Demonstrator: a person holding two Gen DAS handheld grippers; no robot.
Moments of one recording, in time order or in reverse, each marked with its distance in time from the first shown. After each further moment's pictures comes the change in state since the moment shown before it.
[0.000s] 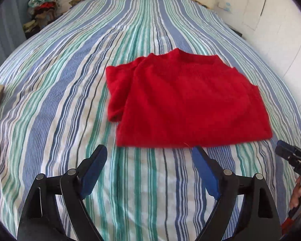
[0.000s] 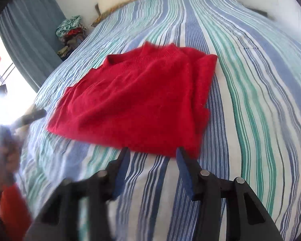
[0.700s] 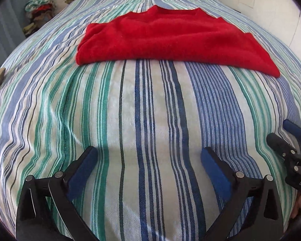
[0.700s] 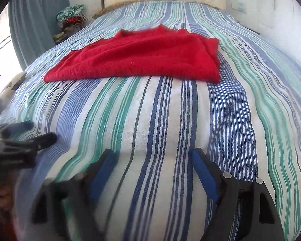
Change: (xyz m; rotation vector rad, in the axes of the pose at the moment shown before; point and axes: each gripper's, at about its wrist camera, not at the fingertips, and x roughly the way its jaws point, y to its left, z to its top) left arm 0.042 -0.049 -0.086 0.079 0.040 0.093; right arm 0.012 0.051 -0.104 -0.117 -0.049 -0.191
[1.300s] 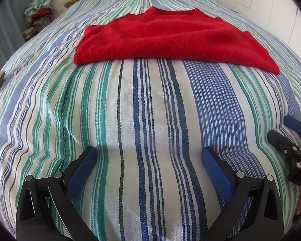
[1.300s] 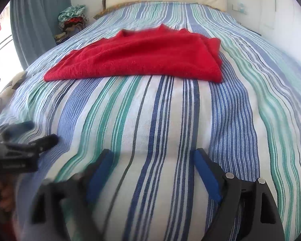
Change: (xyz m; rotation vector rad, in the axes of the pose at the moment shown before) left arm 0.002 -0.001 -0.006 0.020 -0.029 0.003; right arm 0.002 0.003 -0.002 -0.007 -0.007 0.002
